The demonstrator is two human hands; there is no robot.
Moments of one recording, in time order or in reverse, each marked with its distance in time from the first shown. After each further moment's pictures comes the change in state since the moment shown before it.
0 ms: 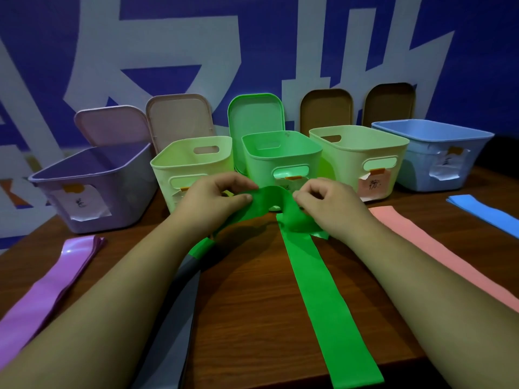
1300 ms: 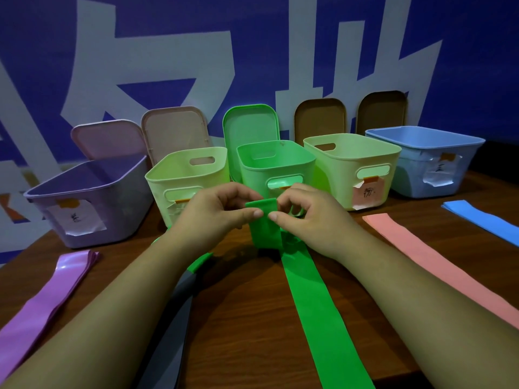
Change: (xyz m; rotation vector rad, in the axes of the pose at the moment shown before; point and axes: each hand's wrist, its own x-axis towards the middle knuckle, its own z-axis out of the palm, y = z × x) left_hand -0.007 0.015 0.008 -0.147 -0.065 0.085; right_hand -0.004 -0.010 0.005 -0.046 -0.069 -0.322
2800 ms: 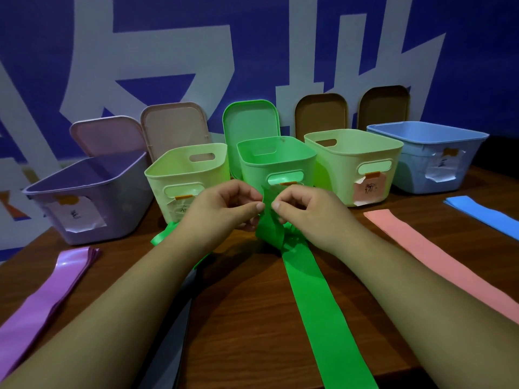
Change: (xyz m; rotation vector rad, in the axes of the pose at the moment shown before) left_hand 0.000 0.005 0.015 -0.144 0.032 -0.075; right_hand -0.001 -0.005 0.001 0.142 -0.010 0.203
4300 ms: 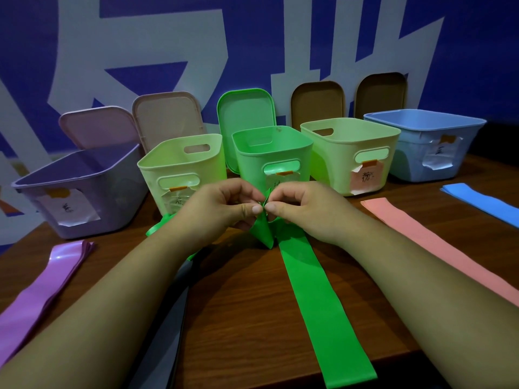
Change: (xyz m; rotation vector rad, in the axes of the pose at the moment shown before) left_hand 0.002 -0.012 -0.007 0.101 -0.153 -0.045; right_hand -0.002 0.003 -0.005 -0.039 -0.169 -0.042
